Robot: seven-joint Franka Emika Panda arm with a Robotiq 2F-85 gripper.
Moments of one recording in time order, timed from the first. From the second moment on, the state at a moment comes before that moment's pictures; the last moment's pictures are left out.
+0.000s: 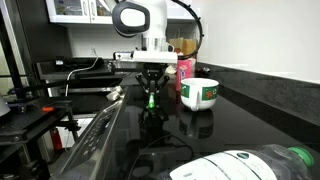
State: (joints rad) arm -0.02 0.43 0.16 -2.22 -0.02 2.64 -1.35
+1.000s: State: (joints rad) arm -0.39 0.21 0.30 -2.13 0.95 2.34 -2.16
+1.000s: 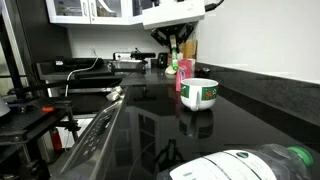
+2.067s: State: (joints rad) arm -0.29 0.50 -0.03 -1.84 1.30 1.77 -2.34
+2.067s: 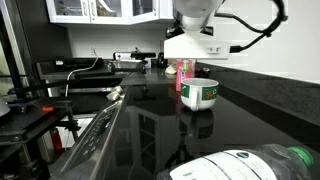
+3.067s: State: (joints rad) arm -0.26 0.65 -0.08 -1.71 1.33 1.87 -2.30
